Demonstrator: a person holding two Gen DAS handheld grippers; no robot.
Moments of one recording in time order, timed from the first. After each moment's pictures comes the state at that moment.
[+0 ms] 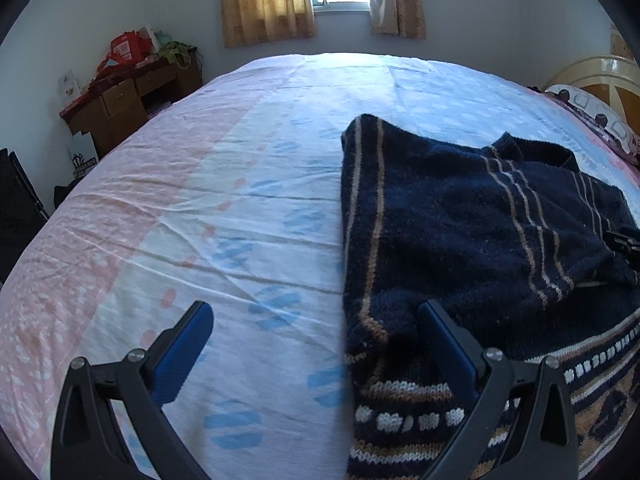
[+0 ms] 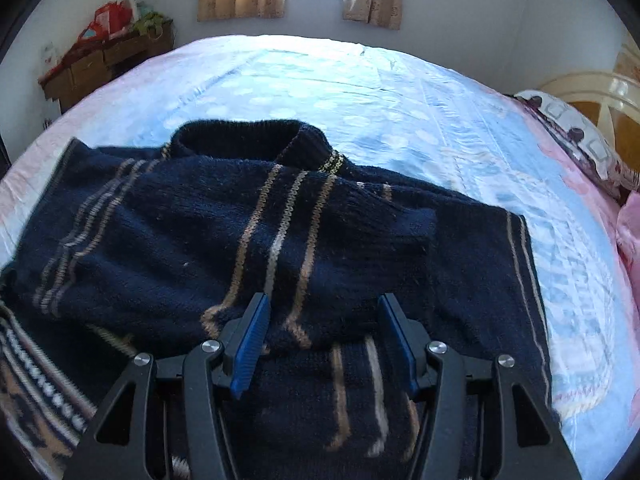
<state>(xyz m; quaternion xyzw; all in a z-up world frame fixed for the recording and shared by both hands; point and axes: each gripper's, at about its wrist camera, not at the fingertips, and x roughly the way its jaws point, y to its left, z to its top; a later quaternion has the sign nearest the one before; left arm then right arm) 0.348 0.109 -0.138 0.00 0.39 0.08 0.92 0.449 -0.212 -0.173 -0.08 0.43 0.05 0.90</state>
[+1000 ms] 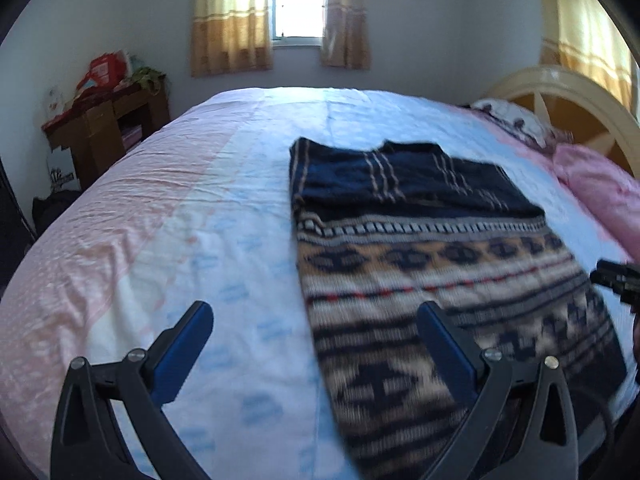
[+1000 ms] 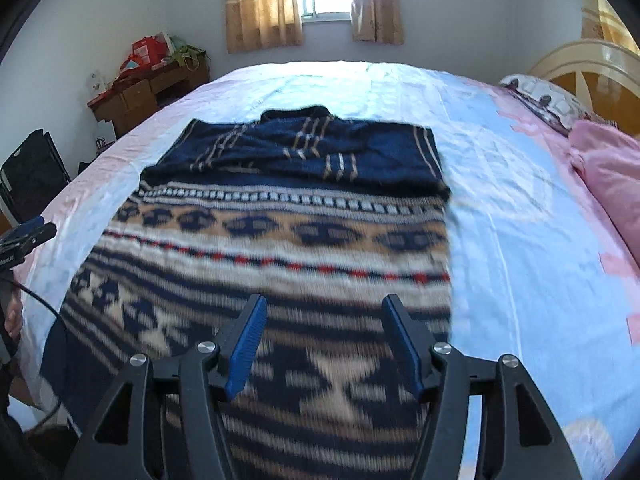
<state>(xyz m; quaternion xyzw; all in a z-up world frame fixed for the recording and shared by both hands) 0.138 0.097 -0.075 0.00 0.35 -0.03 0.94 0.183 -0.290 -0.130 -0.02 0.40 0.11 0.91</state>
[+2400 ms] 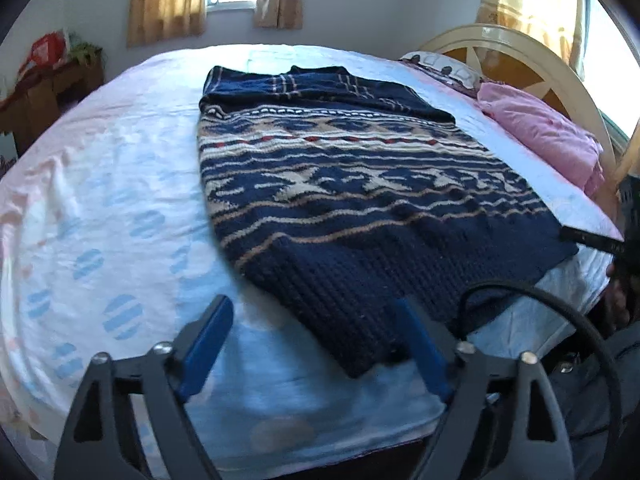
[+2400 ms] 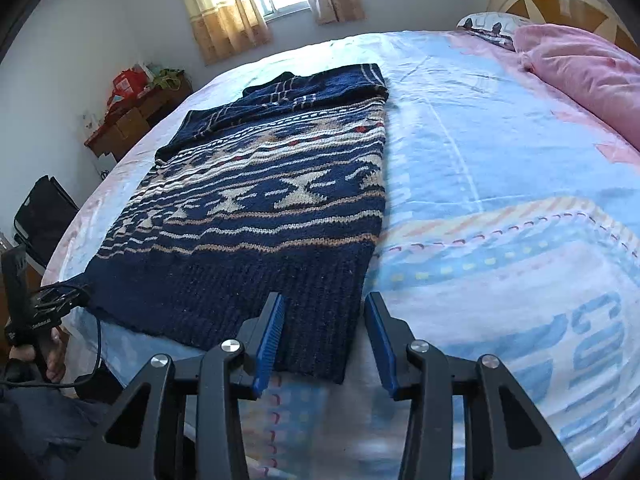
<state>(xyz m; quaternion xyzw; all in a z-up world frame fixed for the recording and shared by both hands) 0.037 0.054 -0.134 -0.01 0.41 -0.15 0.90 0.054 -0.355 -0.169 0.08 0.42 0.10 0.90</state>
